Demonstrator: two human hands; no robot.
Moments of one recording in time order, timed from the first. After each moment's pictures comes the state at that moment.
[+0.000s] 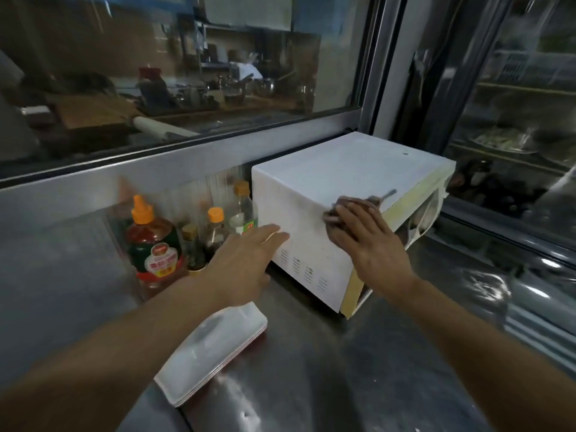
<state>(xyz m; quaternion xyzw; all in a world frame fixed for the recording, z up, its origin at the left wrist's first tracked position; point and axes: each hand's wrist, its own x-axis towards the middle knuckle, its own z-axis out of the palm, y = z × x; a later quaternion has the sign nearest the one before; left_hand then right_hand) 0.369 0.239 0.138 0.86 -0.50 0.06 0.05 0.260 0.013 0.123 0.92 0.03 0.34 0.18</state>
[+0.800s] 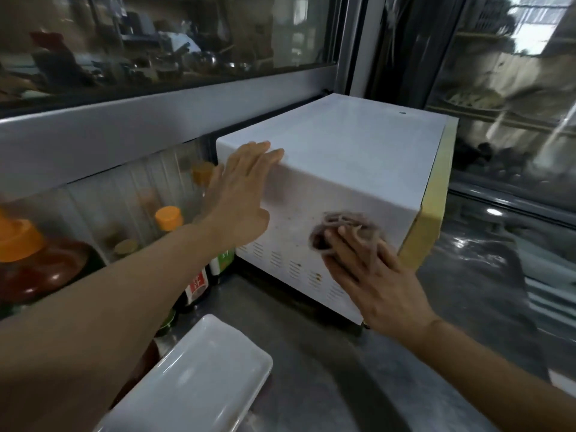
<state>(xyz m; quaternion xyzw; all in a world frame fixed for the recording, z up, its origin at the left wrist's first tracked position) 0.509 0.153 0.107 0.81 -0.52 0.13 0.23 0.293 0.013 0.019 0.89 -0.02 0.27 0.38</state>
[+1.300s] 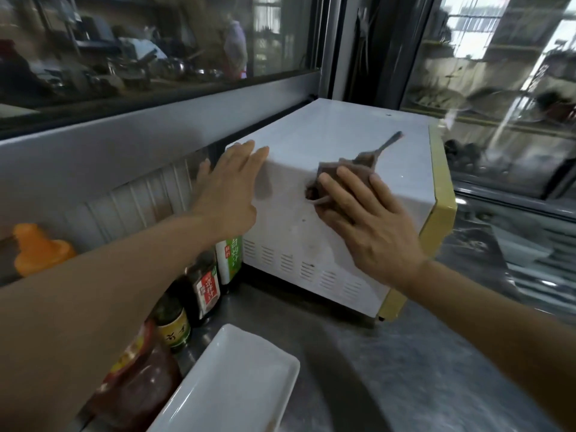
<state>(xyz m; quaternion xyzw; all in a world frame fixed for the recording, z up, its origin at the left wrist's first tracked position) 0.546 0.170 0.119 0.83 -0.53 0.12 0.15 0.342 0.026 0.077 0.87 -0.07 0.32 0.36</state>
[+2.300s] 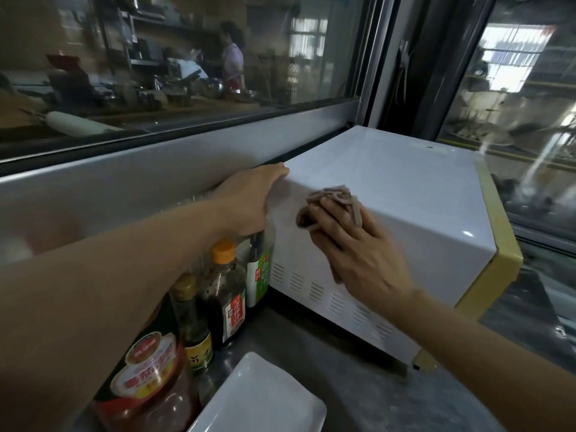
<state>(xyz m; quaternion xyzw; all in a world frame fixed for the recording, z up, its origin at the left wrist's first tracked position) 0.574 0.185 0.151 0.82 -0.53 0.03 0.20 0.403 0.048 0.078 0.89 -0.05 0.24 0.38</state>
